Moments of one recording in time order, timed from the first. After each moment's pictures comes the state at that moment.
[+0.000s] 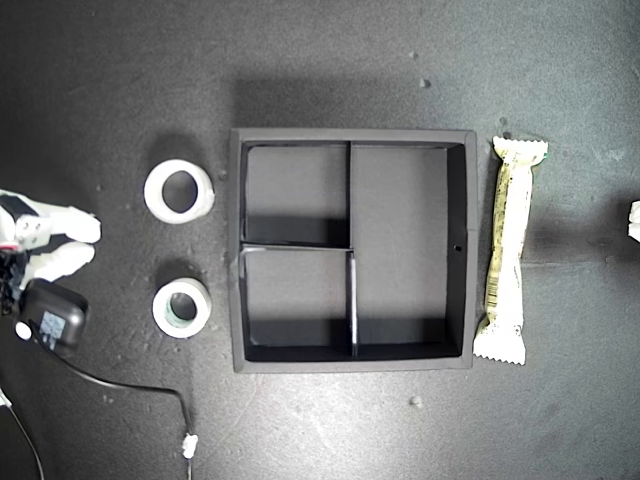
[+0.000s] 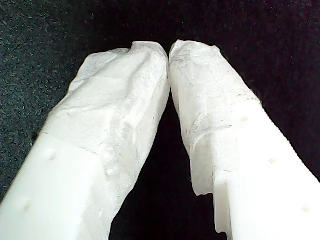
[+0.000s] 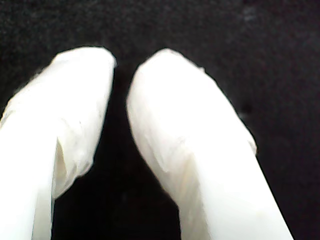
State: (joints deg) arm 0 5.2 191.2 176.4 77.9 -75.4; arm 1 4.0 191.5 178.3 76.7 94.2
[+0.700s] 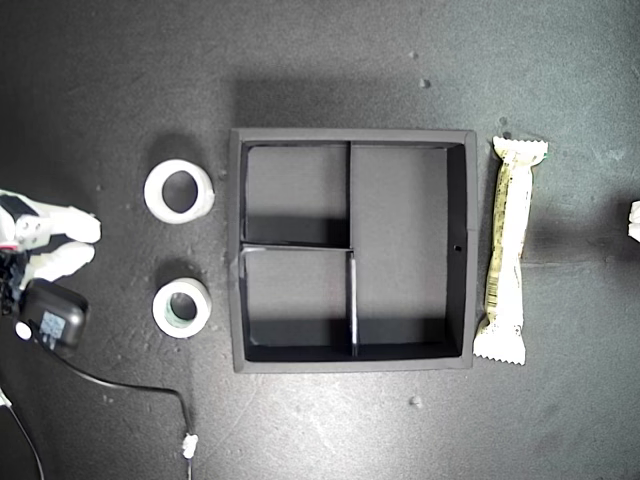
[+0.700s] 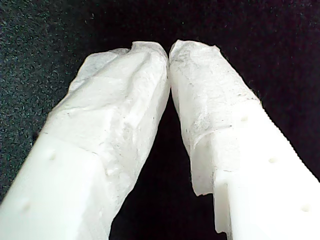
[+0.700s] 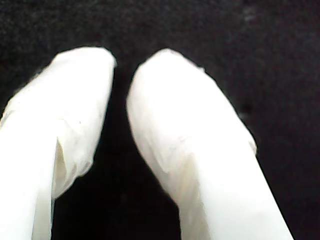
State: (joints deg) arm 0 5.2 191.2 176.4 77.9 -75.4; arm 1 4.4 191.6 178.3 76.7 94.2
